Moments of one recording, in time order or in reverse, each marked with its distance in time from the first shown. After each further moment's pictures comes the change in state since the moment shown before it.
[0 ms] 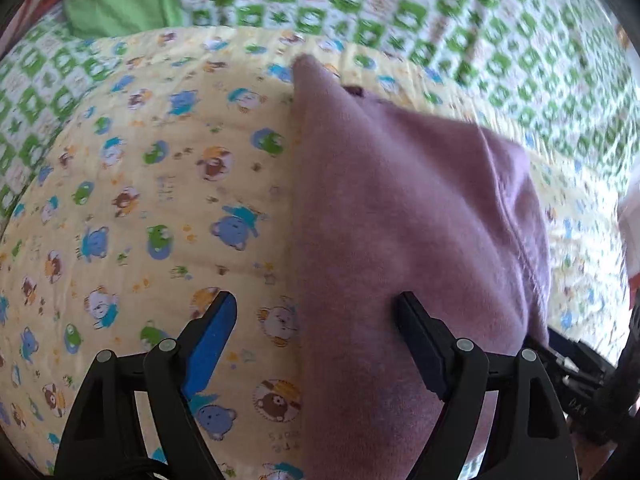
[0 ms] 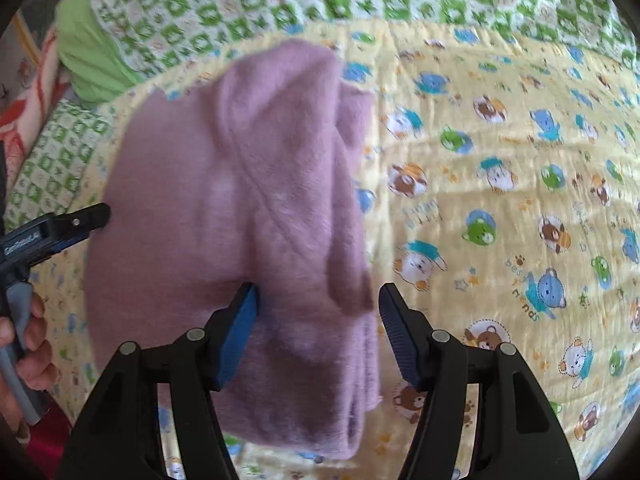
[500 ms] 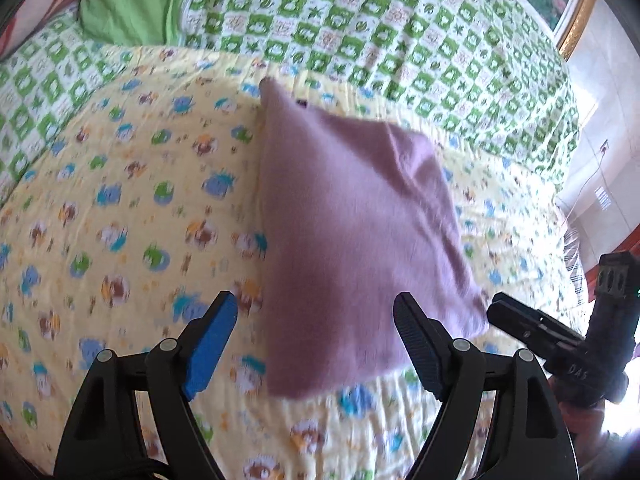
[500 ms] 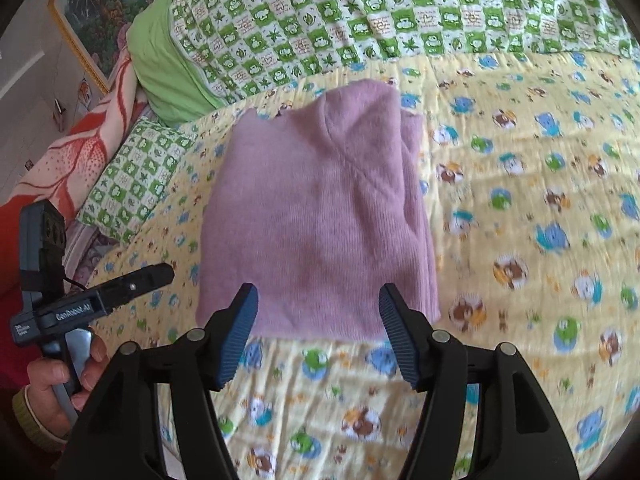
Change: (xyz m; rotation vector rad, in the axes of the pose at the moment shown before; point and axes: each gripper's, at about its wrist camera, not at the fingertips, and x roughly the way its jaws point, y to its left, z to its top) left arm -0.092 0.004 -0.062 -0.001 -0.107 -0.187; right arm -0.078 0.023 -0.051 -0.024 -0.129 0.232
